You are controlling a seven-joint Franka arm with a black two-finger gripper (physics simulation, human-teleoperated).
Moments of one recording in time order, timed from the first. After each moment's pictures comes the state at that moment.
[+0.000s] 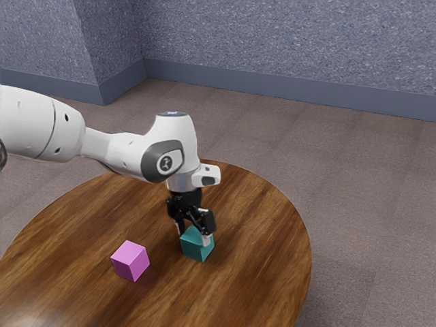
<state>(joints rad) 0.18 0.39 -0.37 -1.96 -0.03 2.16 0.07</state>
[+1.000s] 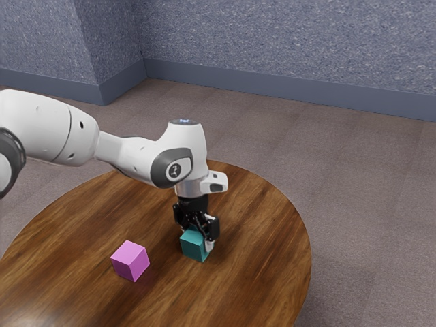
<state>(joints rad) 0.16 0.48 -0.36 -1.89 0.05 2.16 0.01</state>
